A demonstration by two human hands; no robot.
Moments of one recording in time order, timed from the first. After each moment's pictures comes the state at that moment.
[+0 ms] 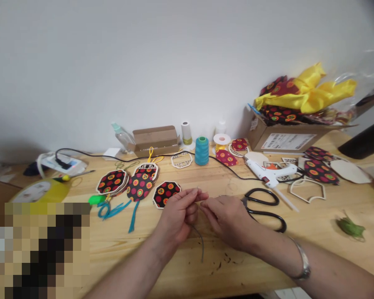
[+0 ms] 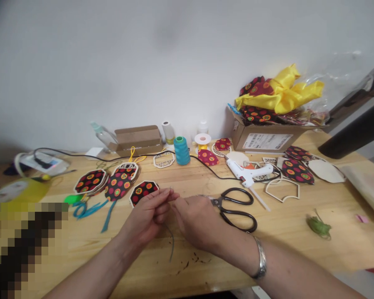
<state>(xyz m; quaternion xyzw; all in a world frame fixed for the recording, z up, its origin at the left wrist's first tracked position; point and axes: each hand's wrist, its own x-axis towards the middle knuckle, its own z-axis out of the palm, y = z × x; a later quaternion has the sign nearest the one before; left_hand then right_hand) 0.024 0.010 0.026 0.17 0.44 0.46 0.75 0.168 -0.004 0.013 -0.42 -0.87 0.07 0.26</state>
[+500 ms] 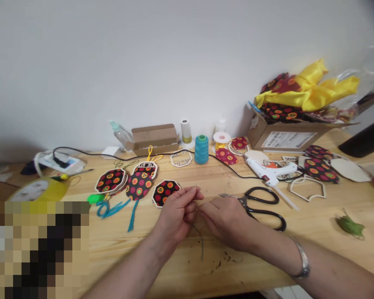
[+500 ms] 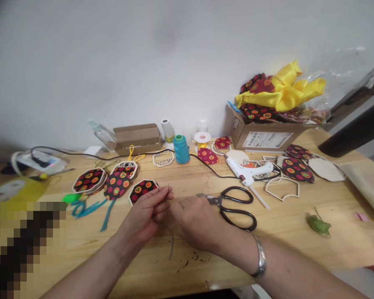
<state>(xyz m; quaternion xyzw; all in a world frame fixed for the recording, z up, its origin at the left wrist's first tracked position) 0.021 0.011 0.024 0.19 0.43 0.46 0.75 0.171 -0.005 0.007 -0.37 -0.90 0.02 0.22</state>
